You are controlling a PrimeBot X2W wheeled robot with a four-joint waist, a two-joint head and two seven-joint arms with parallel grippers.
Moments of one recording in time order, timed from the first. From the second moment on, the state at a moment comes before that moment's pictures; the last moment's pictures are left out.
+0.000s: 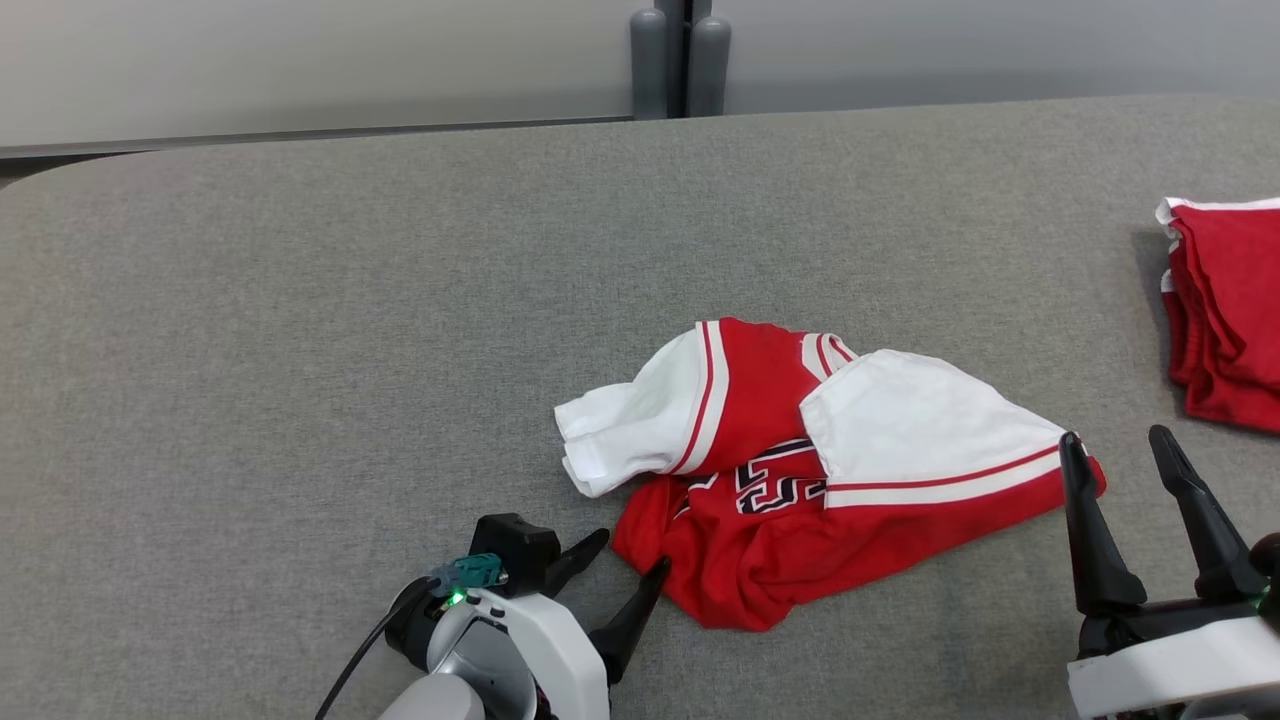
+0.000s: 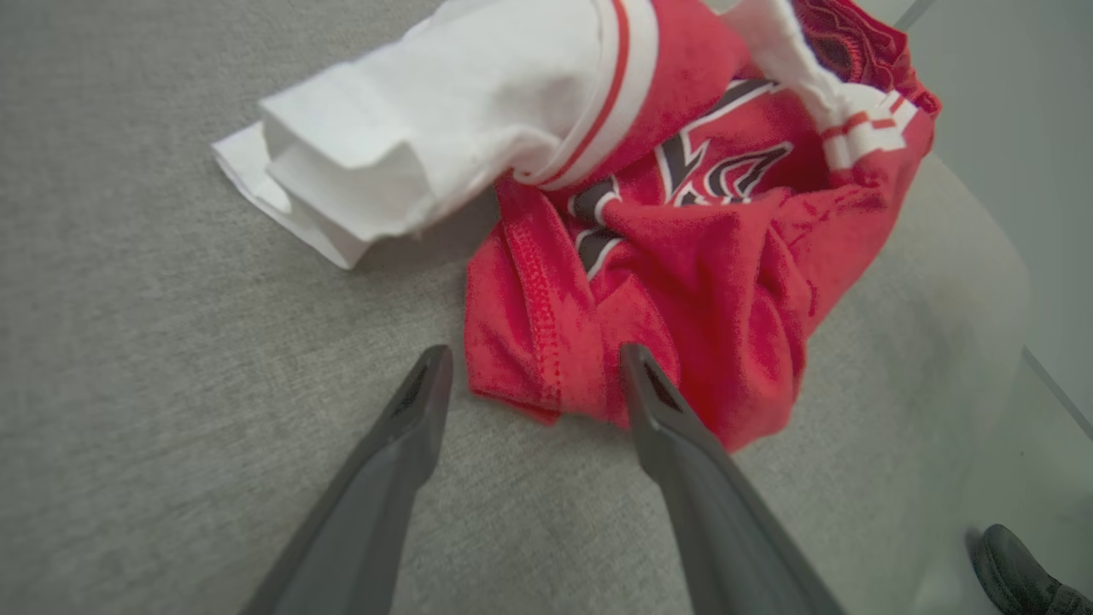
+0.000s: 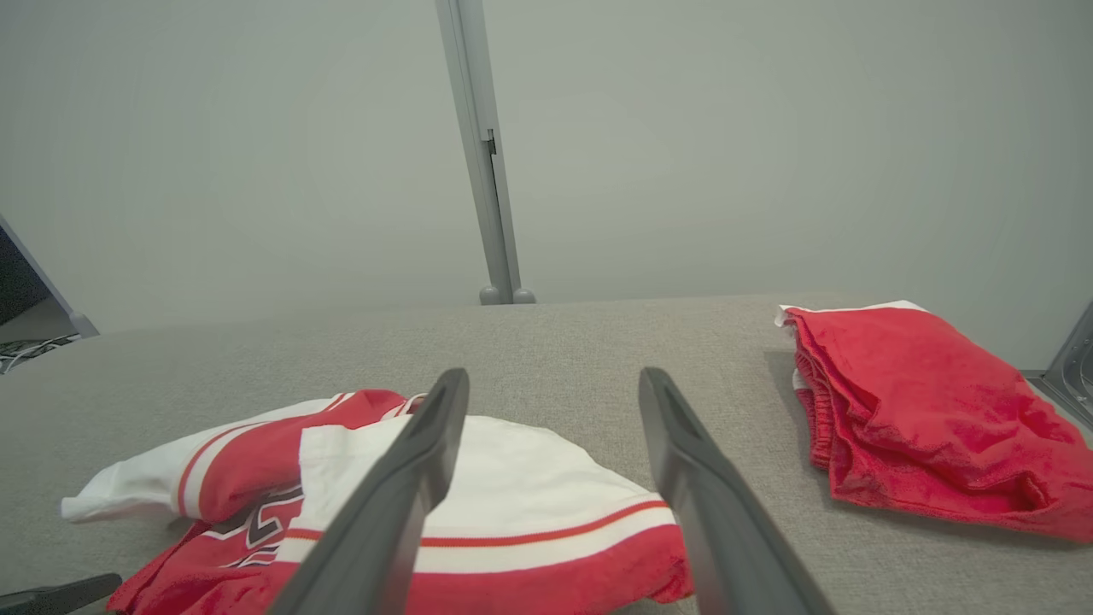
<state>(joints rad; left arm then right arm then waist) -0.25 0.13 -0.63 0.36 -0.55 -0.11 0.08 0.11 -0.08 -0.02 -0.27 0.20 0.13 0.09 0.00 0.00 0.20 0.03</state>
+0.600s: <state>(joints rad) -0.34 0.19 -0.56 0.22 -0.54 -0.07 -0.06 0.09 -0.07 -0.07 -0.24 0.21 0.13 0.06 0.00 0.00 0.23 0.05</state>
